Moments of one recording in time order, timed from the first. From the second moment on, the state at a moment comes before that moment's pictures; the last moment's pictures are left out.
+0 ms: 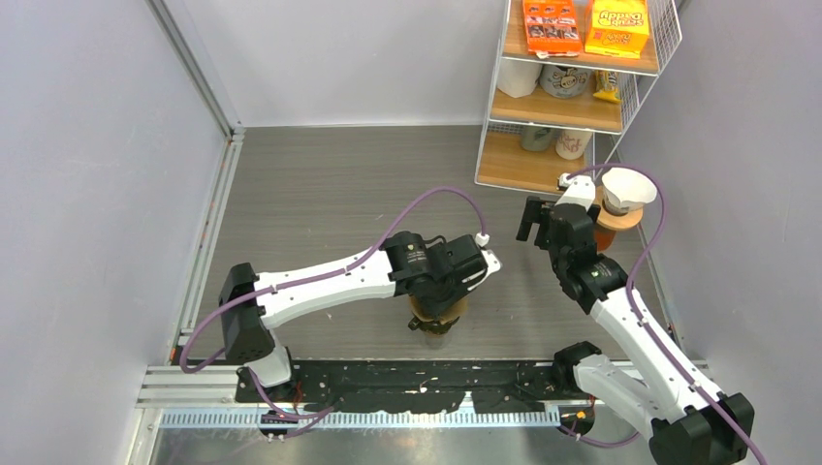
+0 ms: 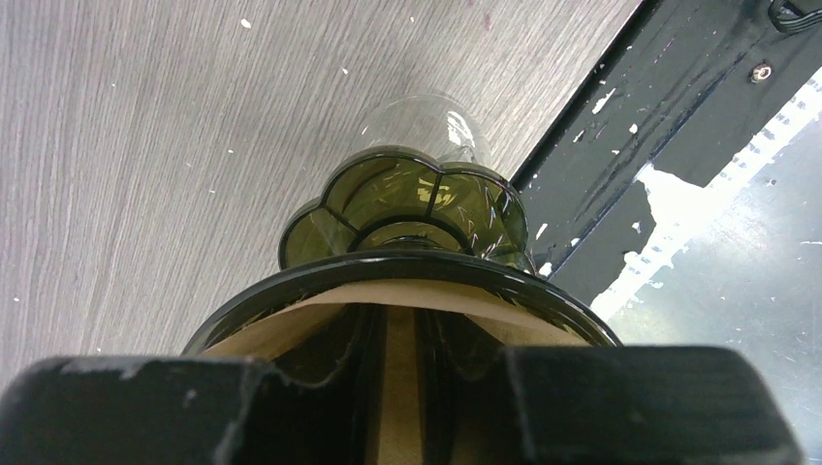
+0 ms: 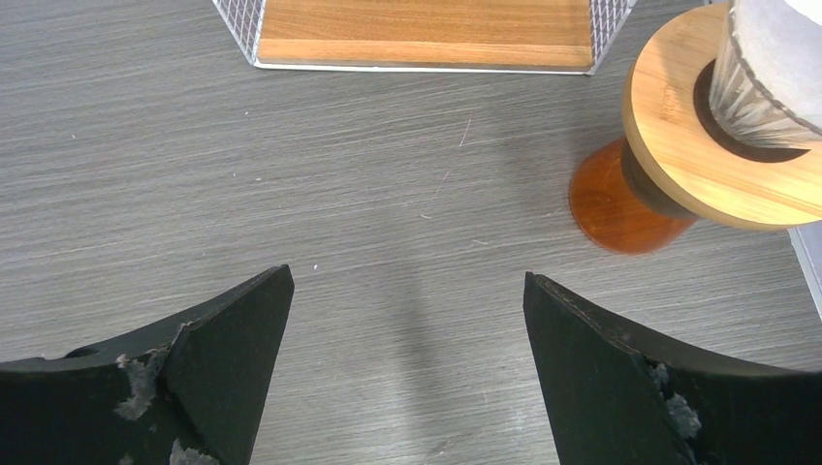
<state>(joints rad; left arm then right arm) -1.25 1.68 1.57 -1.07 -0.09 -0.17 0.34 0.86 0.71 -0.32 0.44 0.26</state>
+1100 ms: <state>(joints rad) -1.25 1.67 1.57 -1.07 -0.11 -0.16 0.34 0.79 0.69 -0.32 0.47 0.26</state>
